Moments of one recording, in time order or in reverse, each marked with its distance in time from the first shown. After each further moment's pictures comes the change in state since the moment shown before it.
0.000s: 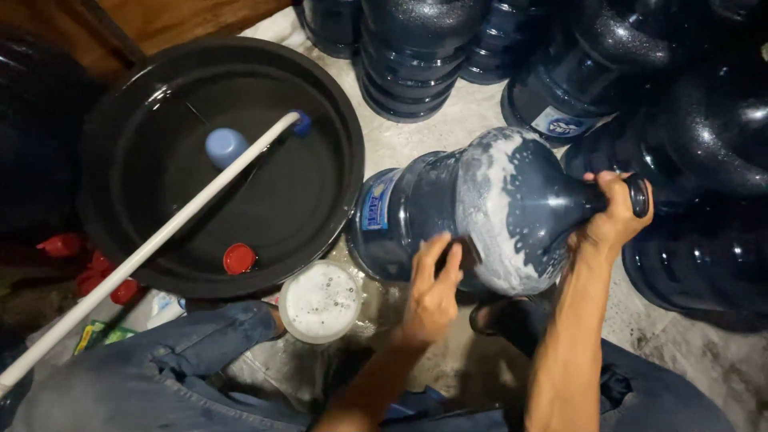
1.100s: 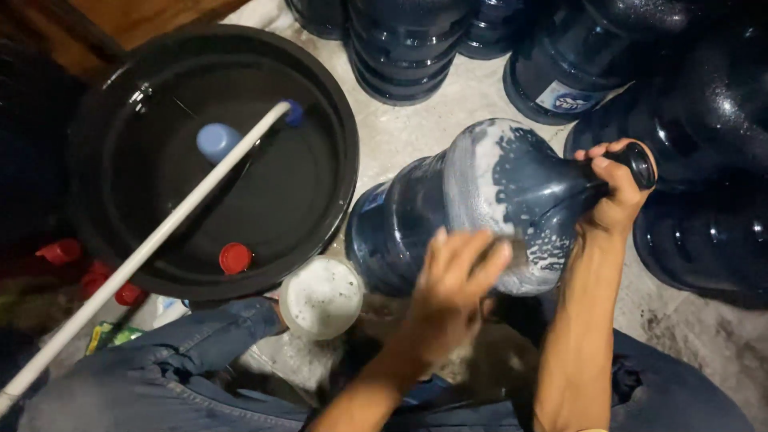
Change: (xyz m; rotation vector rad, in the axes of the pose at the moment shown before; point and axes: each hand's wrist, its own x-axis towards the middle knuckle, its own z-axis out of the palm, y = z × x) left_hand 0.053 0.045 -0.033 -0.013 -0.392 0.034; right_hand 0.008 0.001 0.000 0.176 -0.311 0.157
